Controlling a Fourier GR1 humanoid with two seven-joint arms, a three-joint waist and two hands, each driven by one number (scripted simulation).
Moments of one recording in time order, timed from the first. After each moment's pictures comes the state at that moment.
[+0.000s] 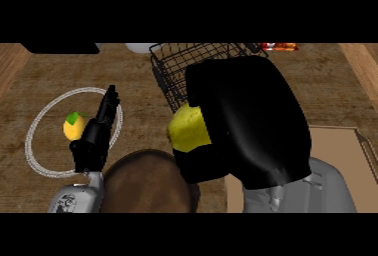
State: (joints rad) left arm -0.14 0.04 -0.08 -1.54 -0.15 0.17 0.04; right arm -0.89 -0.01 0.36 -1.90 0.89 0.72 0.92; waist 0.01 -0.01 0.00
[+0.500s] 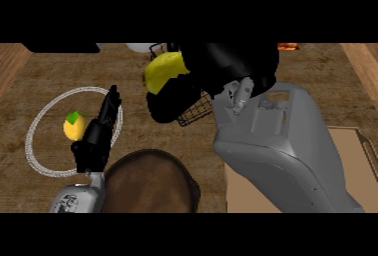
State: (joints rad) left arm -0.14 0.04 -0.08 -1.54 -0.15 0.16 0.03; right arm -1.12 0.00 0.23 -1.59 0.80 0.59 0.95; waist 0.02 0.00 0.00
